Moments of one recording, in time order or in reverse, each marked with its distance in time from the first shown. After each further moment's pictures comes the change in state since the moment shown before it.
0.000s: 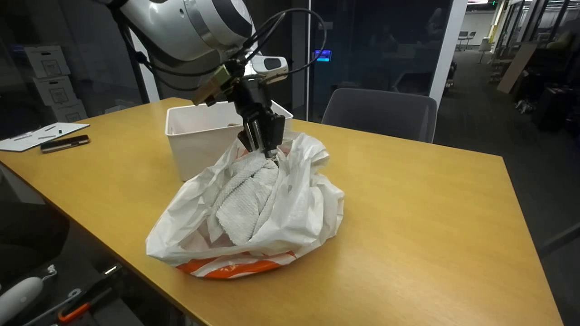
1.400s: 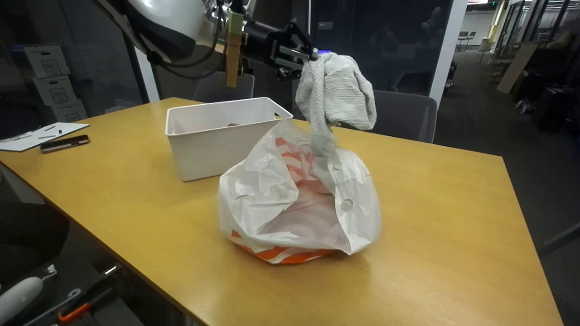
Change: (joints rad) arm 0.043 -0.079 0.068 0.016 -0.967 0.029 0.396
